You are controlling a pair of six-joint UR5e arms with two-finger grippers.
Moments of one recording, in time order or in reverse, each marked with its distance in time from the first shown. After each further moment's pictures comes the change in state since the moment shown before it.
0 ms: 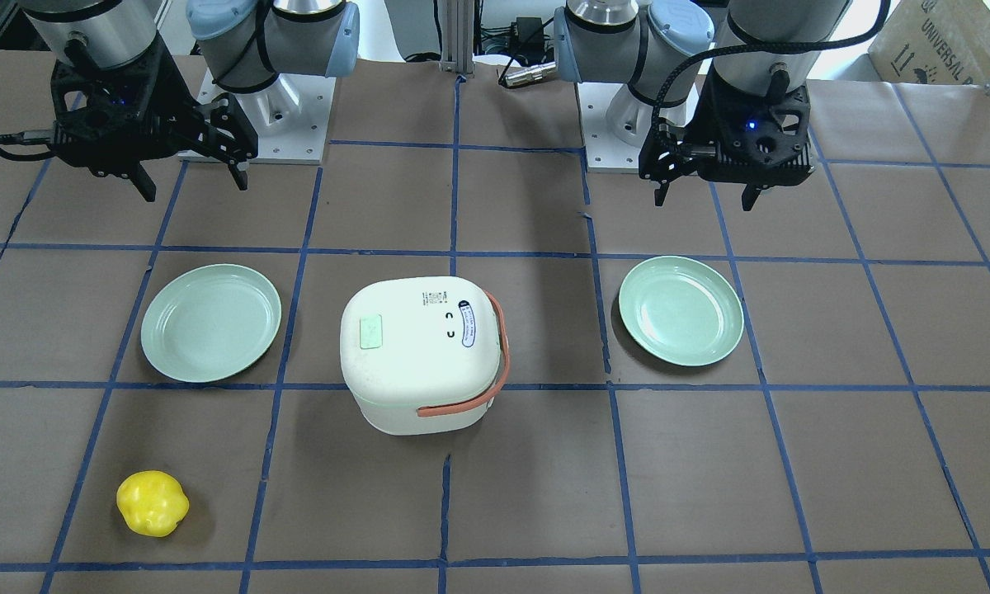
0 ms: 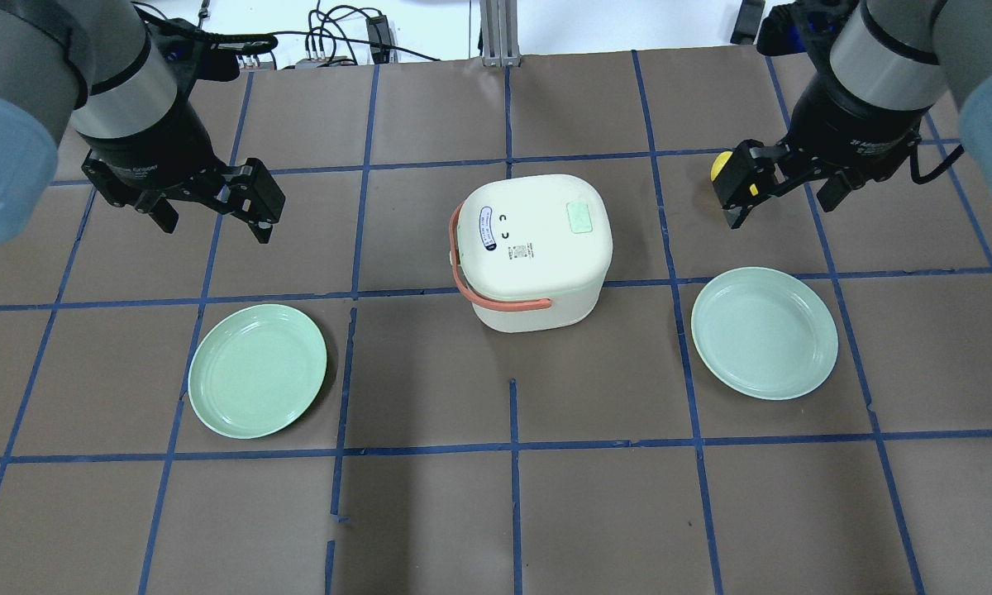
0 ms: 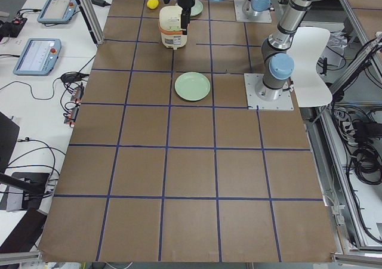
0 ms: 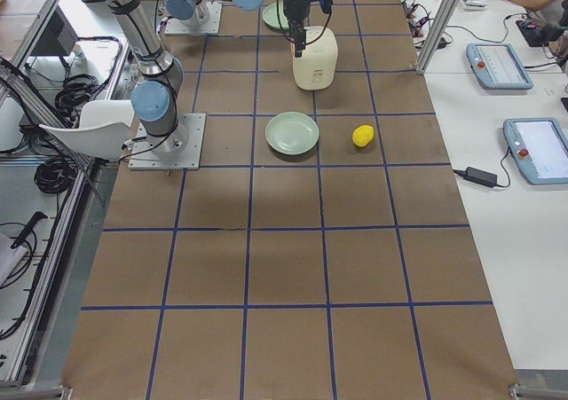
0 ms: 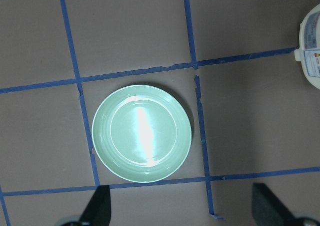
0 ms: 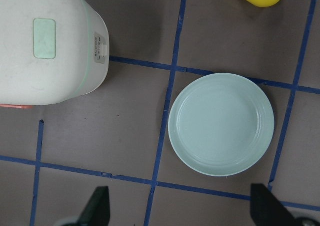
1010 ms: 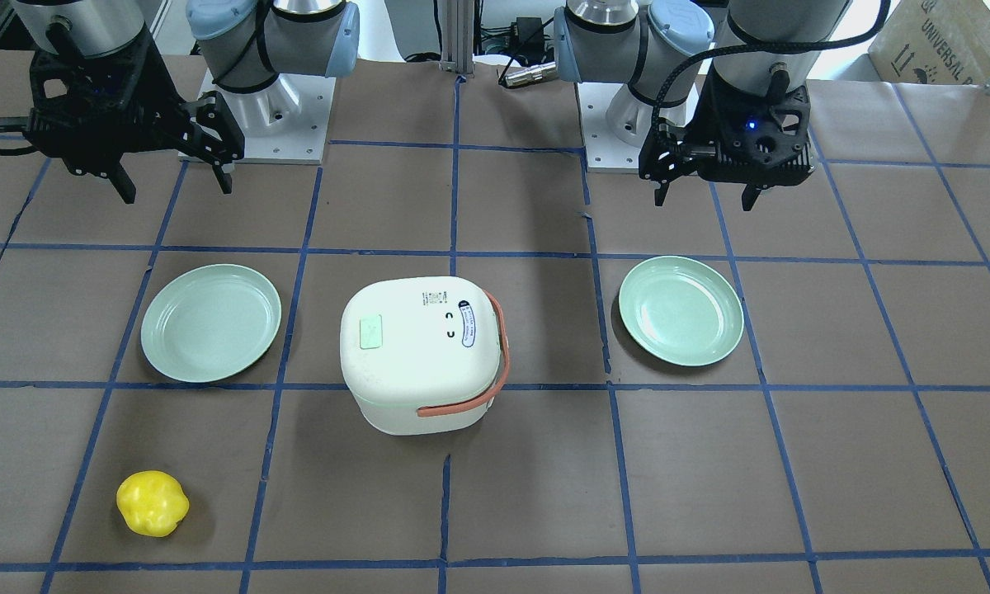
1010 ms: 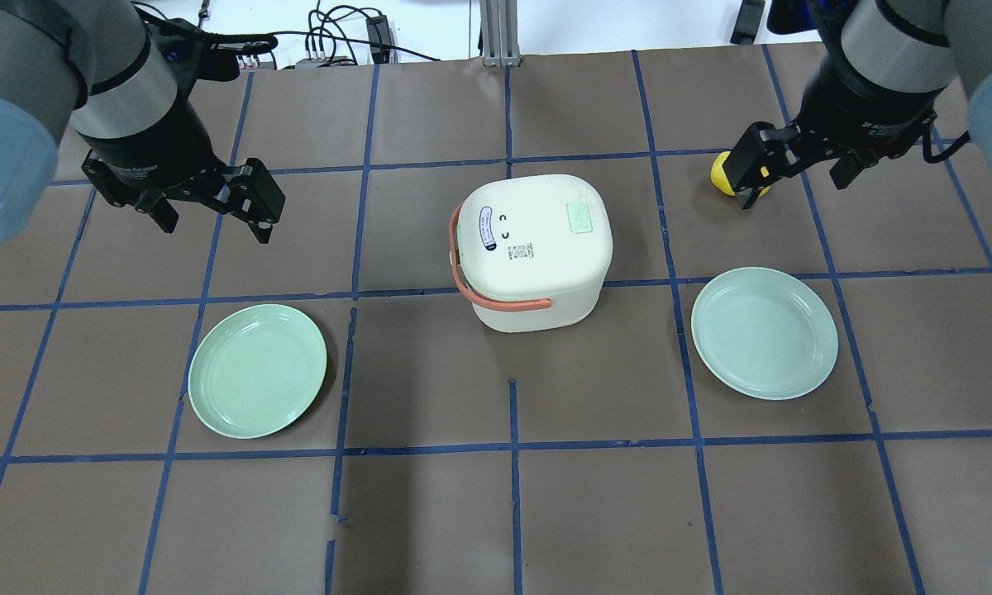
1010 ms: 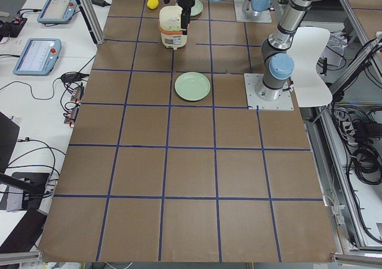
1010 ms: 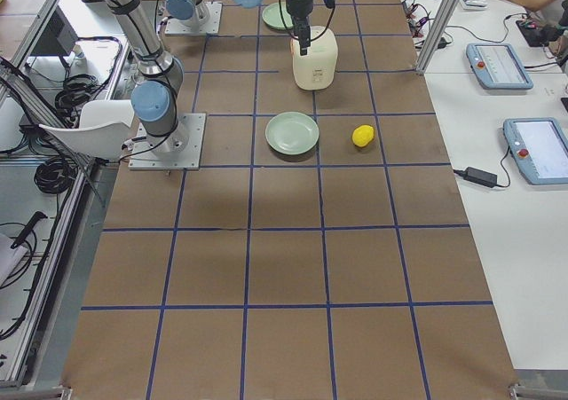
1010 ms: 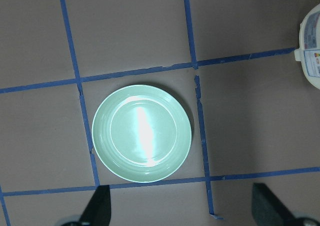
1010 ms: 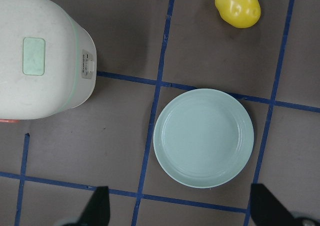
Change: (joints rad) left arm 0.000 0.000 0.000 0.000 0.000 0.000; right arm -0.001 0.001 -0.014 -0.042 -0.035 -0.011
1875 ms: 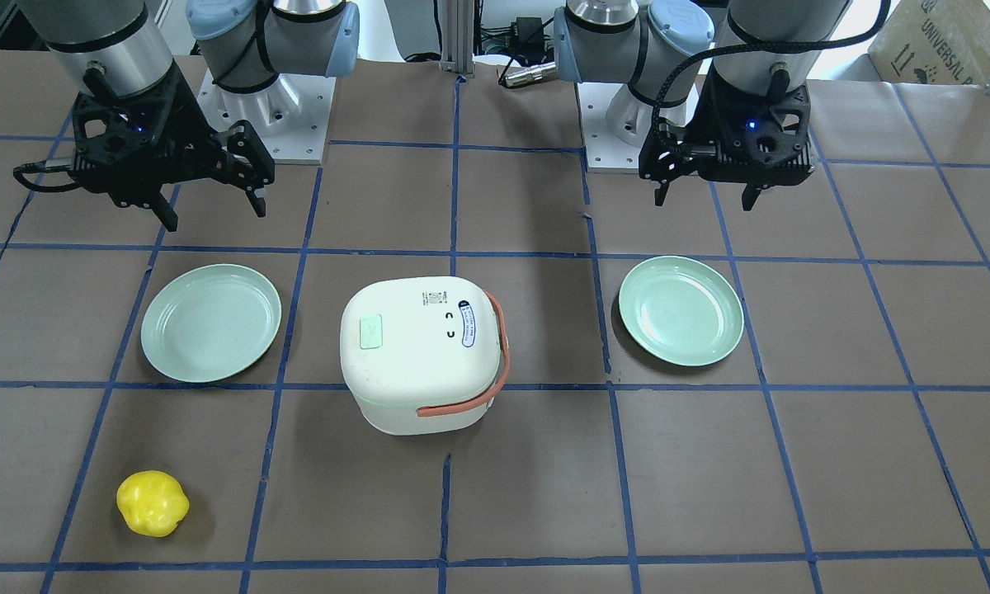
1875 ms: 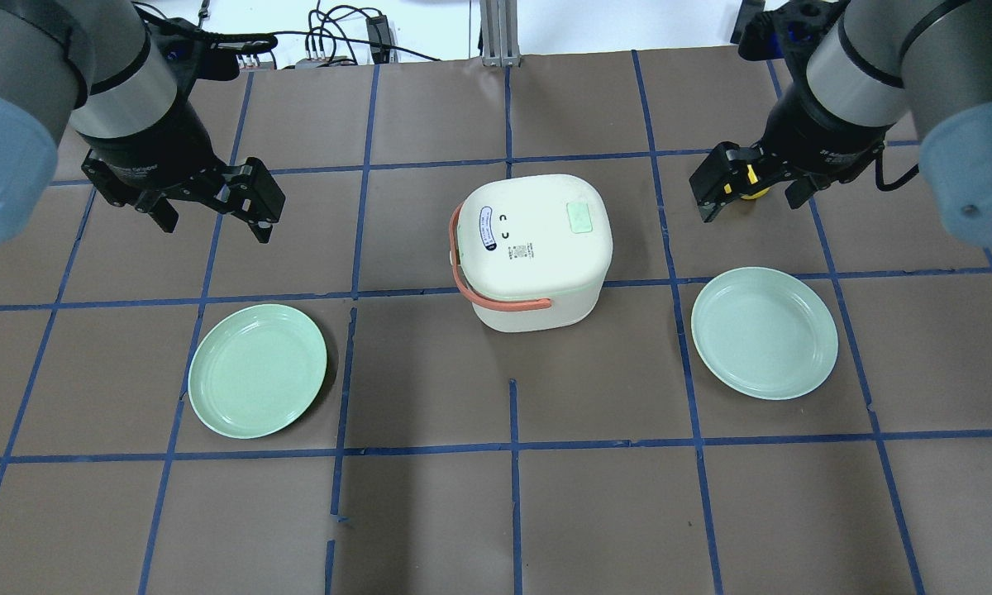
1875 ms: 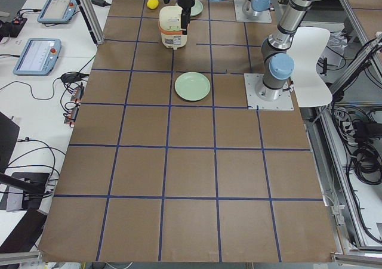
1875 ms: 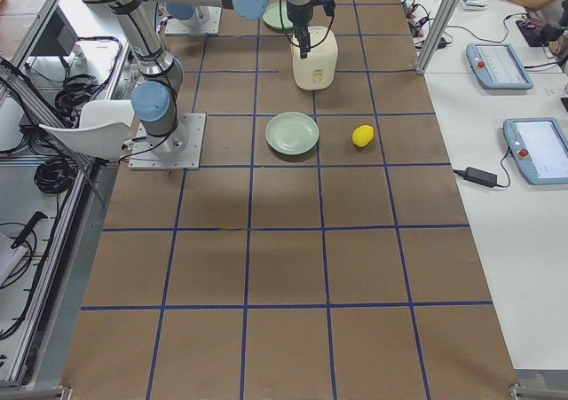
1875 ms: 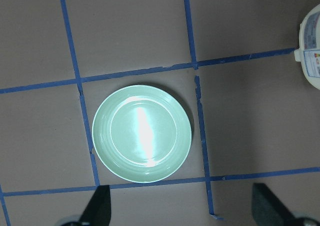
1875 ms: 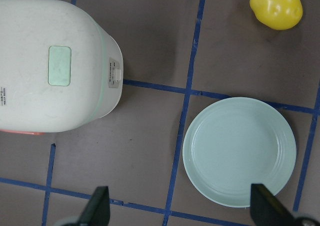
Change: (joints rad) left arm 0.000 0.000 0.000 0.000 0.000 0.000; right arm 0.003 0.005 0.103 -0.135 0.103 0.024
